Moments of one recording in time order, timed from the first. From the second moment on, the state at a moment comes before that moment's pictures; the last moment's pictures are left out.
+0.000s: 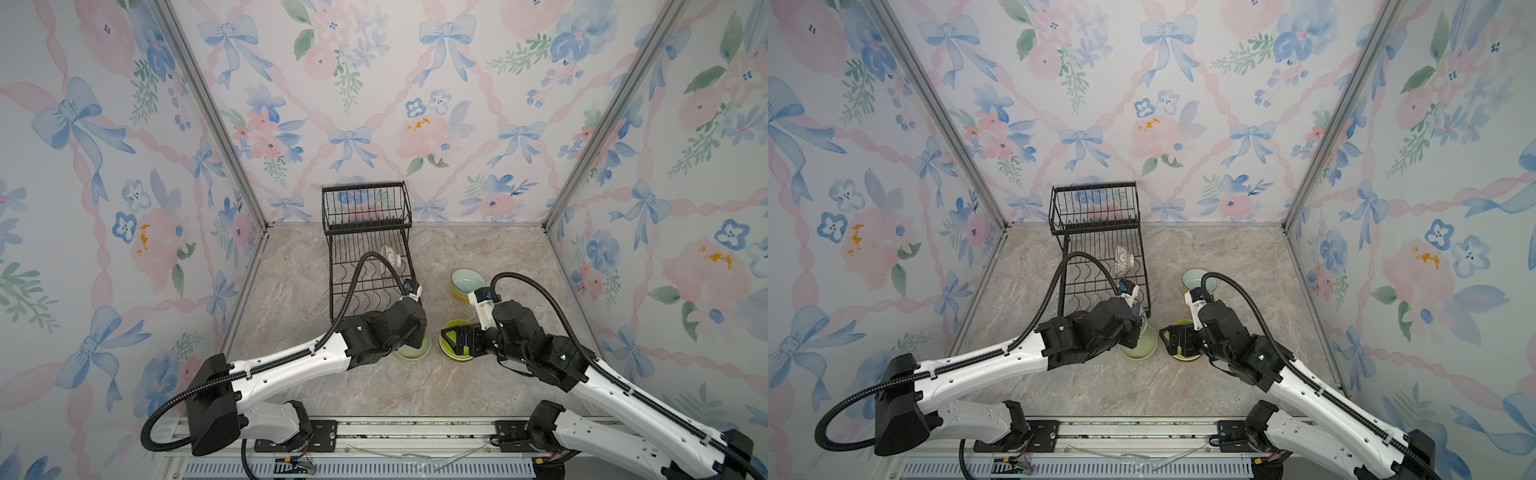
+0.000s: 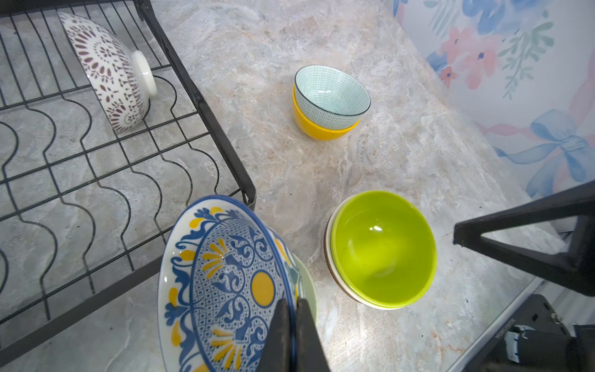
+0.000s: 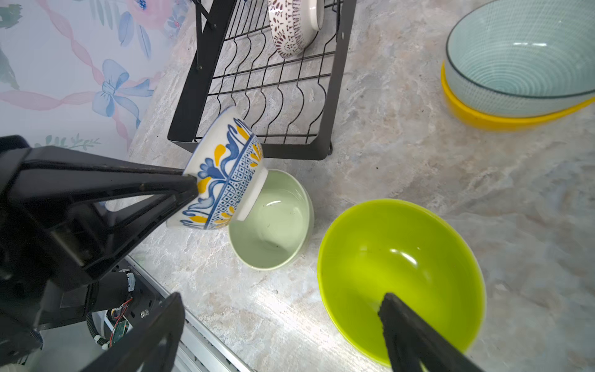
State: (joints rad) left arm -1.00 1.27 0.98 -0.40 -0.26 -0.55; right arm 0.79 0.89 0.80 -0.58 -0.02 0.59
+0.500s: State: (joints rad) left arm -0.57 1.15 0.80 -0.13 0.13 -0.55; right arm 0.79 1.15 0.98 -0.49 -0.09 0.52
